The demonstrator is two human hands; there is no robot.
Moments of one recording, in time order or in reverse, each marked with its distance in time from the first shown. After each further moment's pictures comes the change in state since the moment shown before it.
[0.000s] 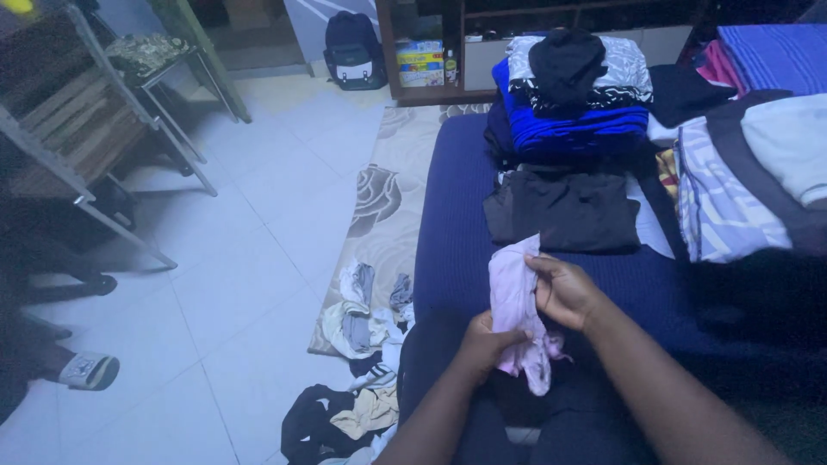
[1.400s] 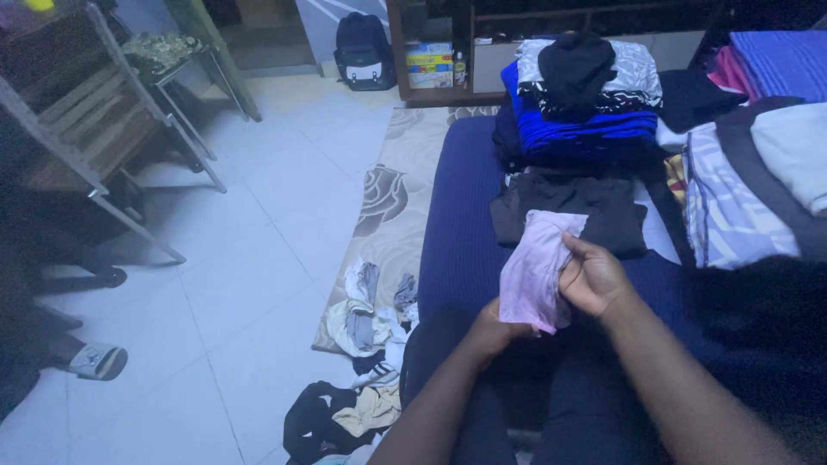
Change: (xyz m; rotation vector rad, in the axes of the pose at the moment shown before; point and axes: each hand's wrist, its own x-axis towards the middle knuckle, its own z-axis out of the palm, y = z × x) left_hand 0.031 -0.003 -0.006 0.116 -0.045 0.044; right_hand 0.001 -0.034 -0.013 0.184 0.049 -0.157
